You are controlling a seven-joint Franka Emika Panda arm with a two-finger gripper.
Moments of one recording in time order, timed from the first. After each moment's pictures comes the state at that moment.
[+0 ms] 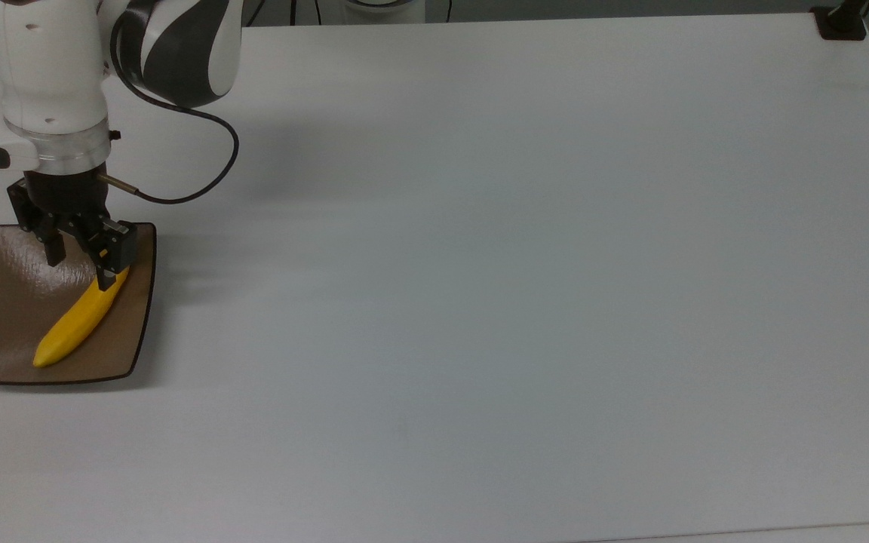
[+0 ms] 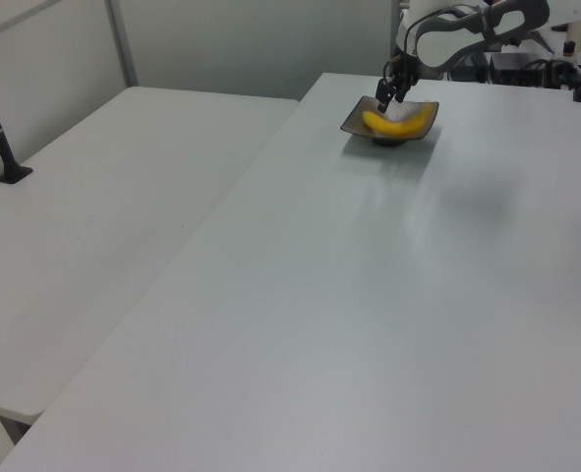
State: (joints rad) arm -0.15 0.54 -0.16 -1.50 -0.02 2.46 0.07
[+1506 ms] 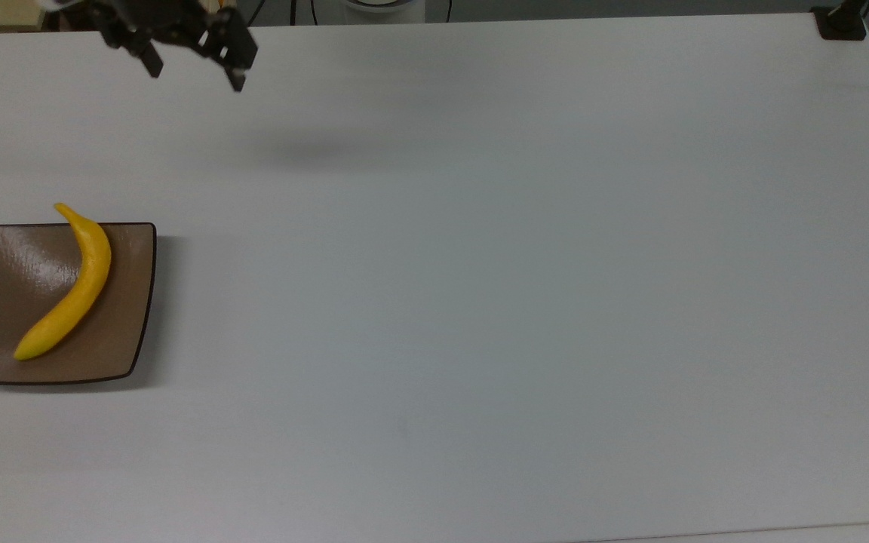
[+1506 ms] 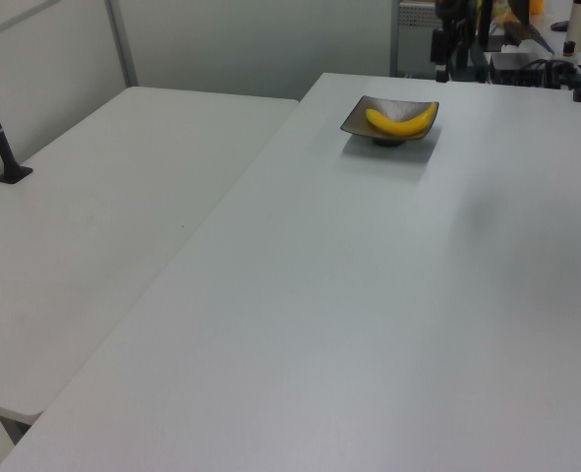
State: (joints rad) arm -0.03 0.13 -0.15 -1.57 0.04 1.68 -0.07
